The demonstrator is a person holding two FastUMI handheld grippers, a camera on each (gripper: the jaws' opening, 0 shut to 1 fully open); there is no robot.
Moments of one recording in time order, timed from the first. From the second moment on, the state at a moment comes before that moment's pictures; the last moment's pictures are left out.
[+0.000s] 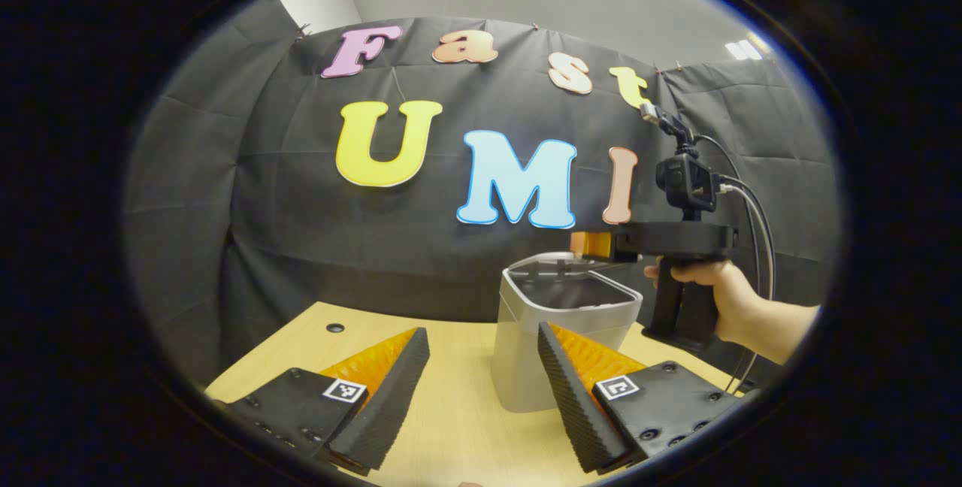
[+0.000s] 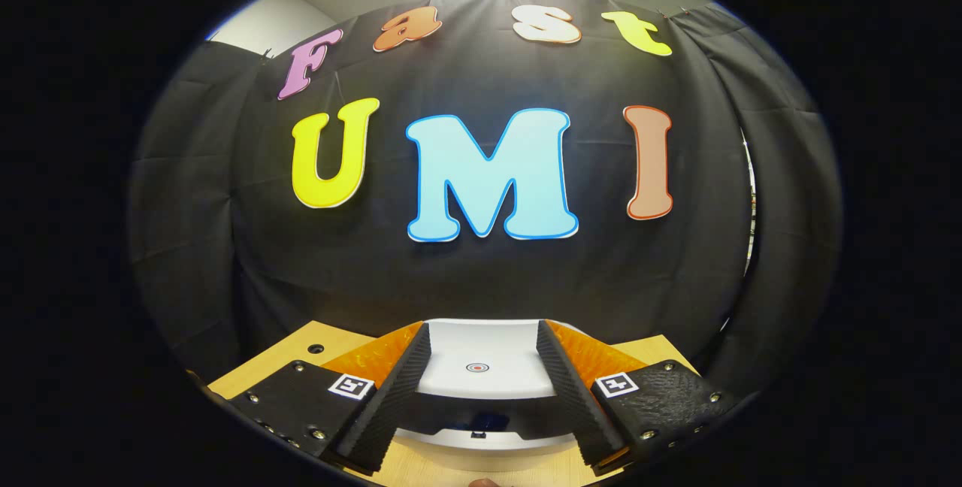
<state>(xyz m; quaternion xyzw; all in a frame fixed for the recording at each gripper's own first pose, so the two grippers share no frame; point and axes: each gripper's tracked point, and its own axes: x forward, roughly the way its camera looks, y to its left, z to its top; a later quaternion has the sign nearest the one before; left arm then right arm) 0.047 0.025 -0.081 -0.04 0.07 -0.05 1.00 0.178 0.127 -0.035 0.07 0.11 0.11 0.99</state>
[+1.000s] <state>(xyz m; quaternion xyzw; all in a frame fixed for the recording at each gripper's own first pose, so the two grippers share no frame) 0.028 0.046 -0.075 -0.04 0.07 0.01 1.00 0.178 0.136 -0.084 0.07 0.09 0.10 0.99</state>
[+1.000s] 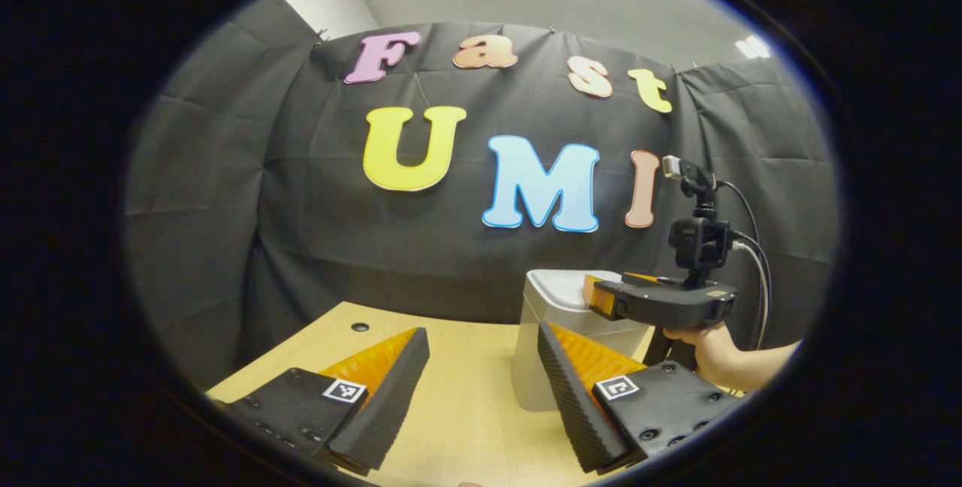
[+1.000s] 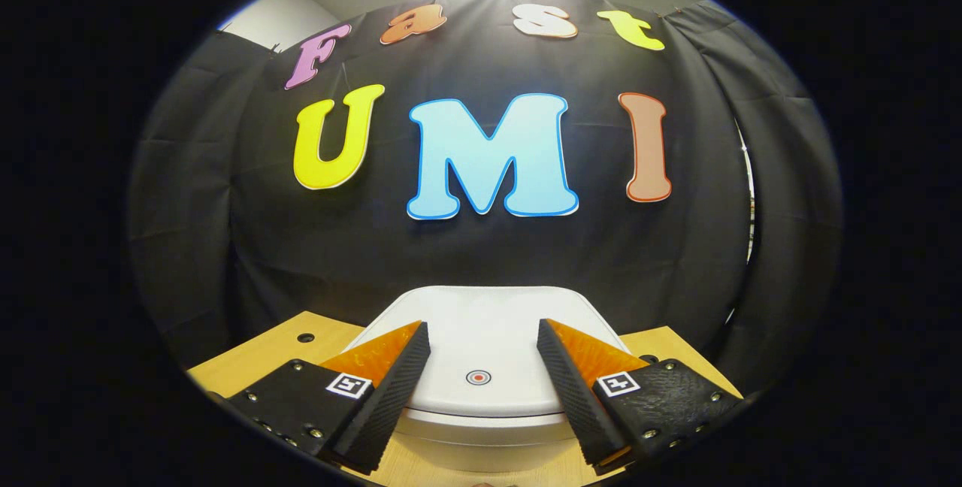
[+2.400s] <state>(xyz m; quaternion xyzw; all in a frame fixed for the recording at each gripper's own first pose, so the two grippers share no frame) -0.008 0.092 -0.021 -0.04 0.01 0.10 0.99 0.176 0.134 -0.086 0.08 0.07 0.11 0.99</state>
